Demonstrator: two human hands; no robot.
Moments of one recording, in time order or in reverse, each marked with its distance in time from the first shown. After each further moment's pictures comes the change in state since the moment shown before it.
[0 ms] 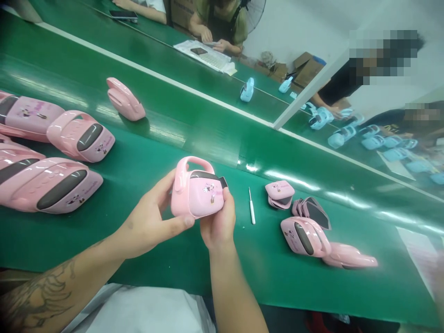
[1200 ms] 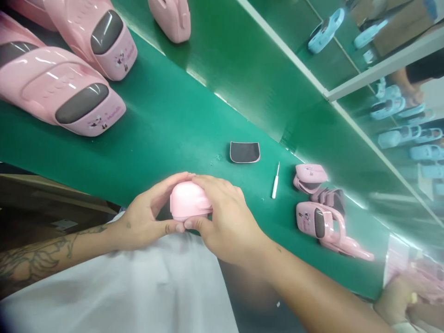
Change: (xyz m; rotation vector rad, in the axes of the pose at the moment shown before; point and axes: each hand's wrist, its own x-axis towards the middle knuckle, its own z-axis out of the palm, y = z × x) left_hand -0.135 -0.085 -0.027 -0.096 0.076 -0.202; right_hand -0.064 -0.033 -0.001 -1.455 -0.770 -0.075
